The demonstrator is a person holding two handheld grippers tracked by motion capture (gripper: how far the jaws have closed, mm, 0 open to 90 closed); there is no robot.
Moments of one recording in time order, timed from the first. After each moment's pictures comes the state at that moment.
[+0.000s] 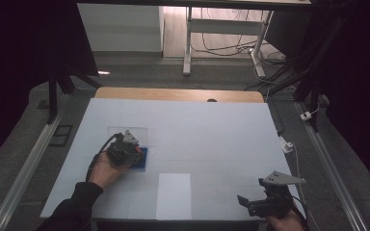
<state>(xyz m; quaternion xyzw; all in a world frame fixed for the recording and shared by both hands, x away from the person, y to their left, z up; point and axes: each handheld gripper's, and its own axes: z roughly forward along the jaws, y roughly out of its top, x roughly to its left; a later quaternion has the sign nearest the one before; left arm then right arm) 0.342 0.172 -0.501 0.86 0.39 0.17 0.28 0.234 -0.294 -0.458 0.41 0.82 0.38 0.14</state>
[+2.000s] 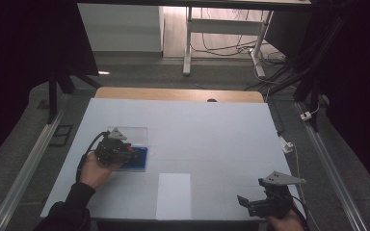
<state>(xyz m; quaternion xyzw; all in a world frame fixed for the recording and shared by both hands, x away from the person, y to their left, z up) 0.332 0.204 -0.483 0.84 0.42 0.13 0.32 0.234 -0.294 -0.458 0.41 0.82 0.38 0.14</state>
